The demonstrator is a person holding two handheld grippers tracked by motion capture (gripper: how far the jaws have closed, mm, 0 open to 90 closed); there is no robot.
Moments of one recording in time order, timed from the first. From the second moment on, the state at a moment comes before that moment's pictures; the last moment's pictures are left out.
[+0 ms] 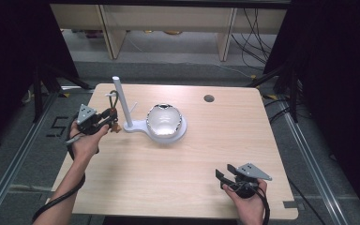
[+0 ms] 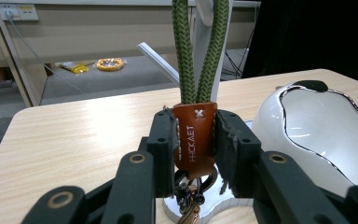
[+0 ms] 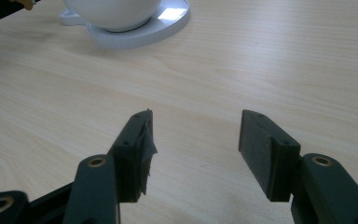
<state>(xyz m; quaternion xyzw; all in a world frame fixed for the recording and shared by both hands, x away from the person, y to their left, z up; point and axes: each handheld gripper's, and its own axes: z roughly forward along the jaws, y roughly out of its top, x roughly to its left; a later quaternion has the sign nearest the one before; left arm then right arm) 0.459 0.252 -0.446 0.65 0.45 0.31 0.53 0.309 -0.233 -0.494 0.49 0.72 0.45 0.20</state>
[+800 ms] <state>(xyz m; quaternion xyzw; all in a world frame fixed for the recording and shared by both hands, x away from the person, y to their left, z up) 0.433 0.256 -0.449 0.64 0.45 0.33 0.53 0.307 -0.231 -0.493 0.50 0.71 0.45 0.19</state>
